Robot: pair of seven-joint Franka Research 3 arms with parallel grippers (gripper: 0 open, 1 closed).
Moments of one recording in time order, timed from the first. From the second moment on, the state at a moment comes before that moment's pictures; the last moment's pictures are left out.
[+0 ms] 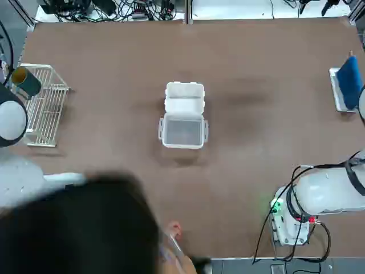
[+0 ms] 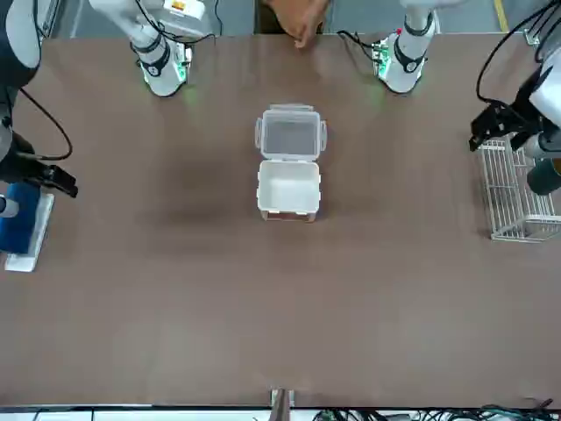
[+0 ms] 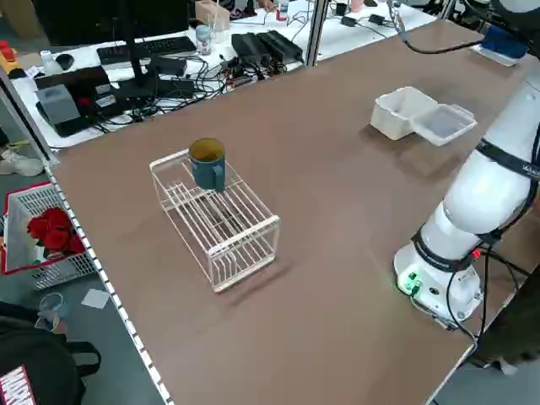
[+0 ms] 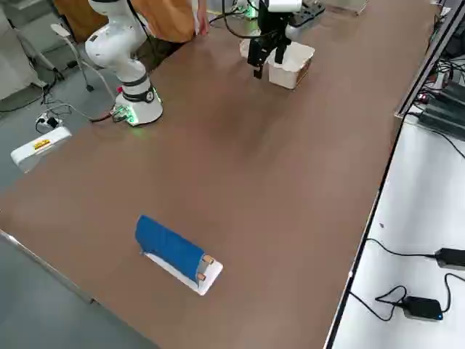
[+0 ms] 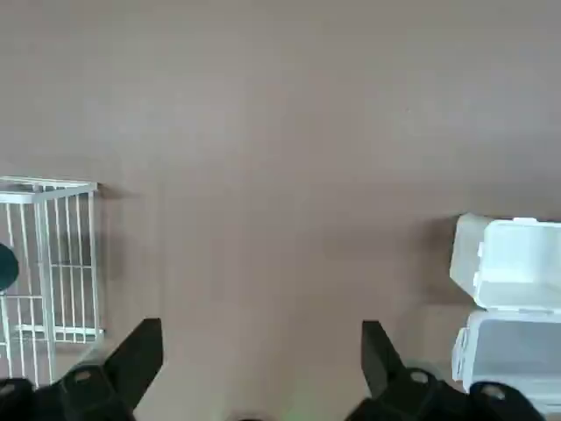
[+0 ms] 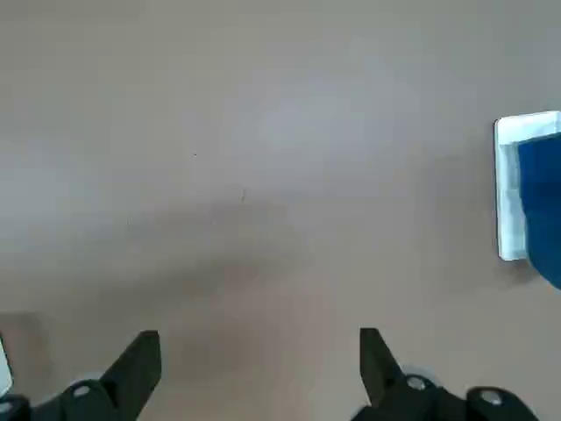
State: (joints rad) left arm 0.09 0.03 -0.23 -1.44 -0.01 1.46 -0.12; right arm 0.03 0.09 -0.05 -1.57 -0.04 1.64 0.17
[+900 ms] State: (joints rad) left arm 0.11 0.07 -0.23 -1.45 -0.01 1.46 -0.12; right arm 0.09 0.08 0.17 -1.59 -0.02 1.63 0.85
